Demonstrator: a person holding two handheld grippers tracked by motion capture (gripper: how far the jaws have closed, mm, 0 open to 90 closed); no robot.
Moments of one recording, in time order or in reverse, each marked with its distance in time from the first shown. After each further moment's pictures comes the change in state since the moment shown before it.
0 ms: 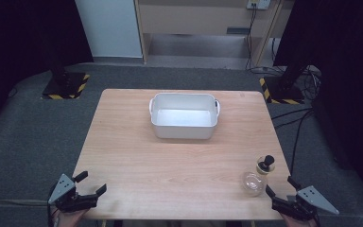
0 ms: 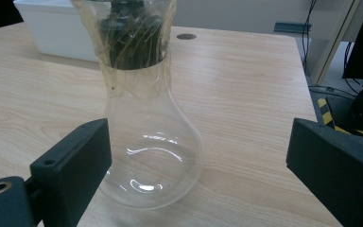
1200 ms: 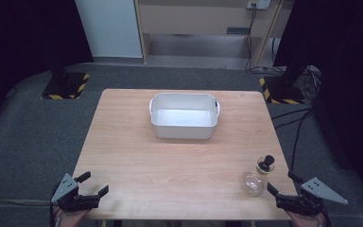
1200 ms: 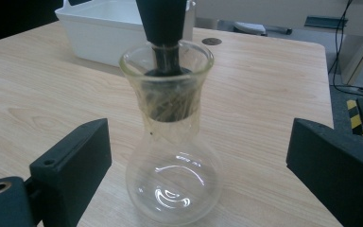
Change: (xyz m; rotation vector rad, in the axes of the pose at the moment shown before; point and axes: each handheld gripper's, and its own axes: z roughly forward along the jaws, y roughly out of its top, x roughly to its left) left arm -0.001 -0.001 0.006 0.021 -0.026 -0.003; right arm 0.001 0.046 -0.010 0.053 0.111 -0.018
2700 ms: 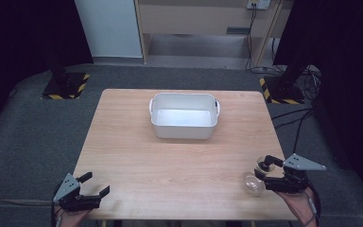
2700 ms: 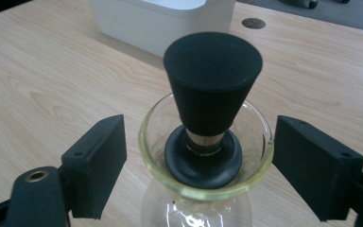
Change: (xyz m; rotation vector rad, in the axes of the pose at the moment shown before) left arm -0.001 0.000 0.003 0.013 -0.014 0.004; right arm 0.002 0.046 0.049 0.181 0.128 -0.069
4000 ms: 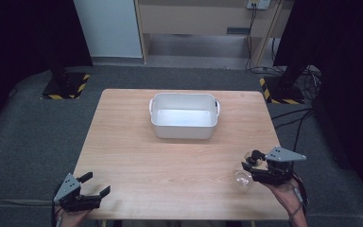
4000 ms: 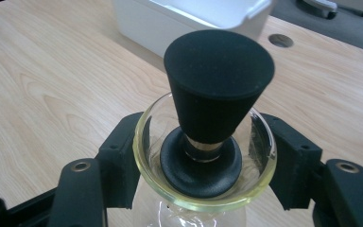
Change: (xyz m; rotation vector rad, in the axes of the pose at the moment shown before) left arm 0.000 0.000 0.001 0.006 -0.005 0.003; right arm 0.027 0.034 0.027 0.026 0.047 -0.107
